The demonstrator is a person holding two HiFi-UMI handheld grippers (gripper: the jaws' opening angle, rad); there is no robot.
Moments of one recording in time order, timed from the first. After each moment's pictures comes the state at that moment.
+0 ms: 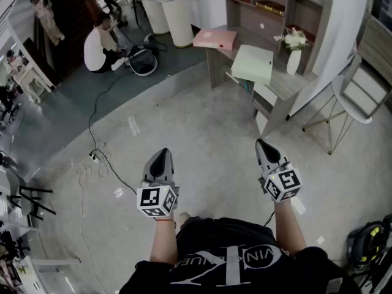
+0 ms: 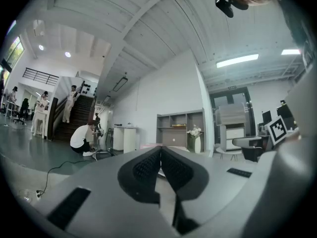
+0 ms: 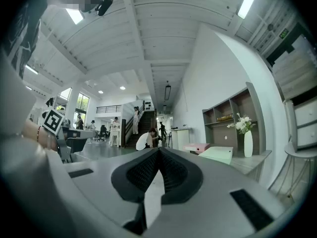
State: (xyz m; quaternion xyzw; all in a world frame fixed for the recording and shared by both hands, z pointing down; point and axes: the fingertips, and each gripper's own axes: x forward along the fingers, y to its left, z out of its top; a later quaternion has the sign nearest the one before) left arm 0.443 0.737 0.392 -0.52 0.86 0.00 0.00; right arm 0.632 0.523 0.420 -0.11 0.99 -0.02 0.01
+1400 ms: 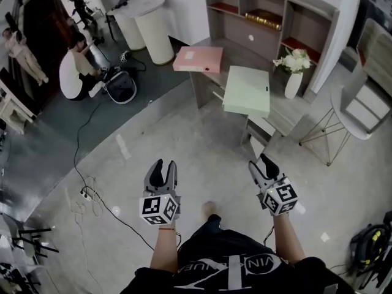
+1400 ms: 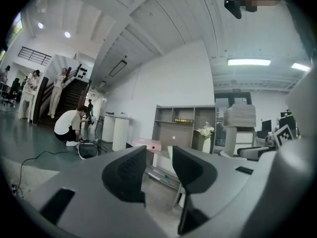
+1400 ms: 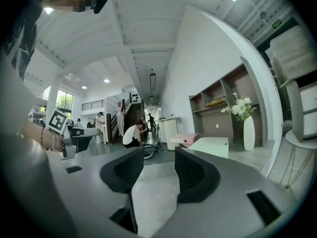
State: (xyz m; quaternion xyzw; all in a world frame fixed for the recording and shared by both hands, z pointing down) left arm 0.270 0.528 0.415 -0.55 0.83 0.02 -0.05; right arm 0.498 0.350 0.456 -0.17 0.98 -0.08 -0.04
